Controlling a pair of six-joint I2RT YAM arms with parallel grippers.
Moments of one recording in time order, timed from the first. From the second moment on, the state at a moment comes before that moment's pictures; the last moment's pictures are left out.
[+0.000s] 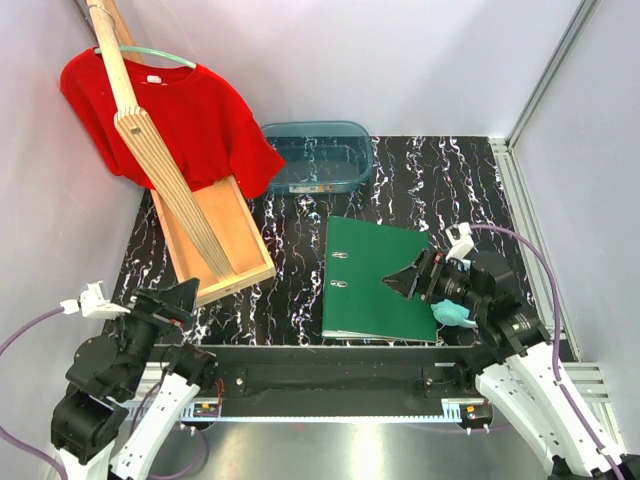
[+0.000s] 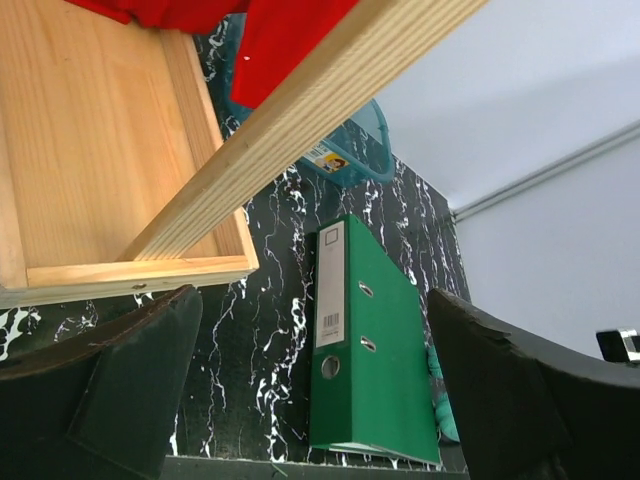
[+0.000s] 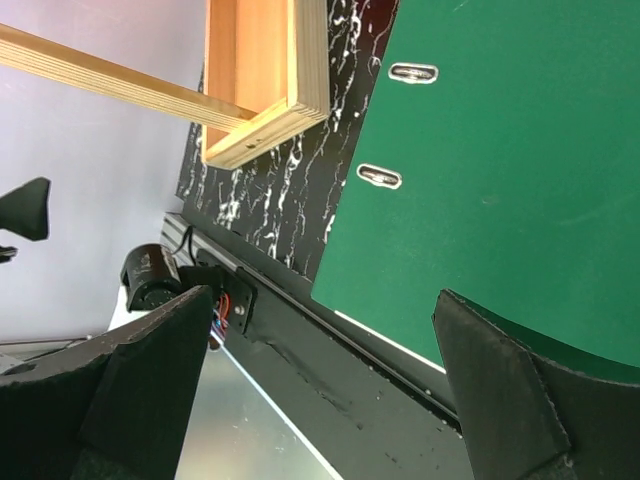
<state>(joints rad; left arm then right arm) -0.44 0.01 0.87 -0.98 -0.32 -0.82 0.39 0.51 0.58 -0.45 -0.43 0.75</state>
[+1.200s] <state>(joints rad) -0.52 0.66 1.29 -1.09 -0.70 -0.61 0.39 0.95 1.04 -0.36 -0.66 0.63</state>
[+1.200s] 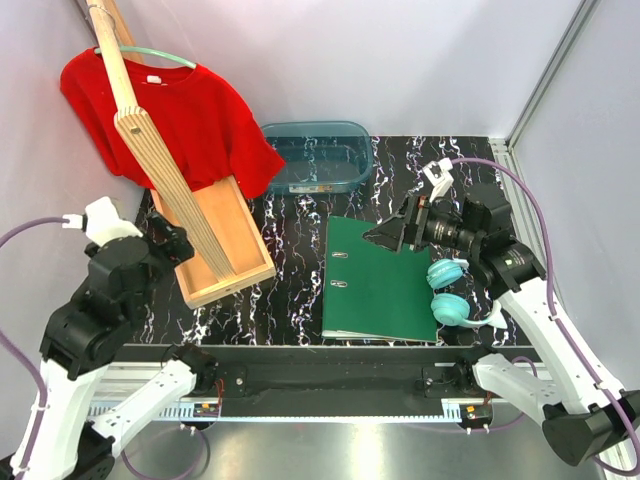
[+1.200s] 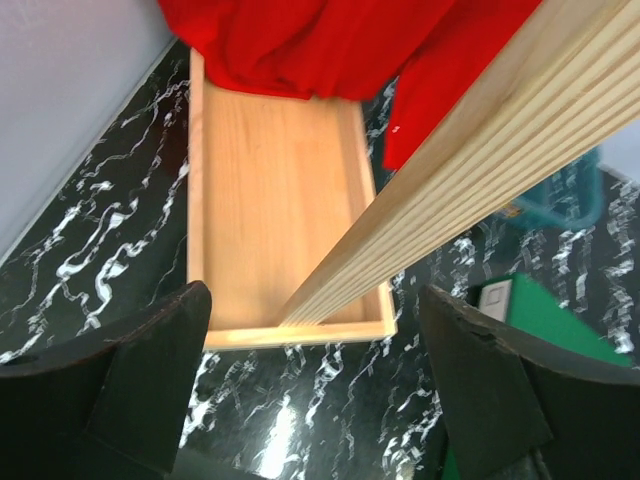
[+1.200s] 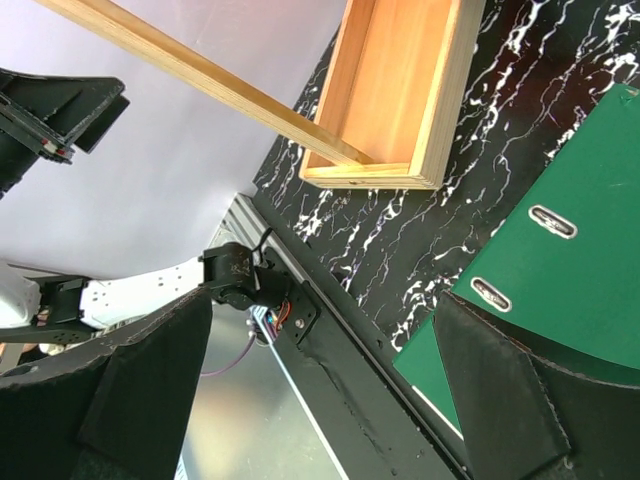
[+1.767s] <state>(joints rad) -0.52 0.72 1.52 -1.23 -0.85 -0.57 0.39 0.93 1.03 -0.36 -0.68 0.62</state>
